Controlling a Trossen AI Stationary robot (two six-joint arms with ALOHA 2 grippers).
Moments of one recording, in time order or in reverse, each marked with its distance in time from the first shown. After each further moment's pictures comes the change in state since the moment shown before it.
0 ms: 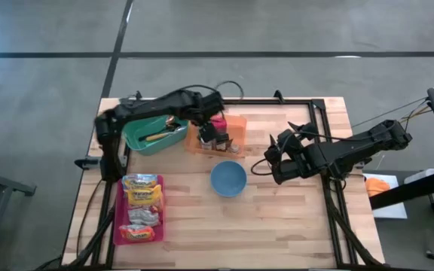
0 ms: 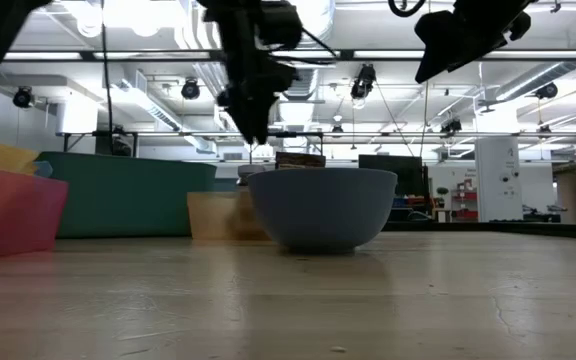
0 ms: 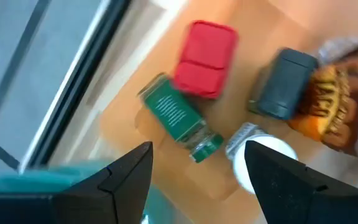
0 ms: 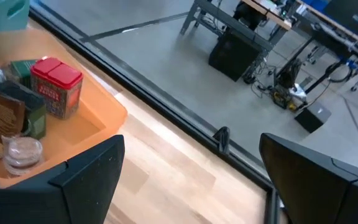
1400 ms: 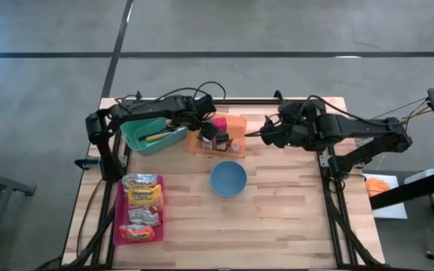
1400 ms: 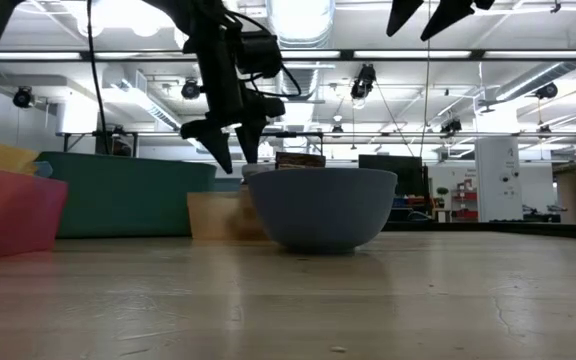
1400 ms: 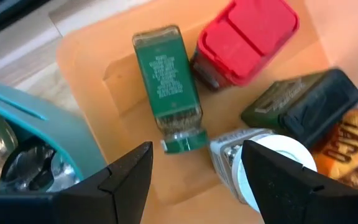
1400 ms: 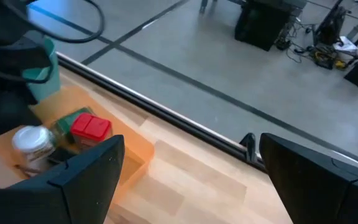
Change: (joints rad) left arm 0.051 -0.060 -0.286 0.212 0.132 -0.456; right arm -0.202 0.000 0.366 0.056 -0.211 -0.225
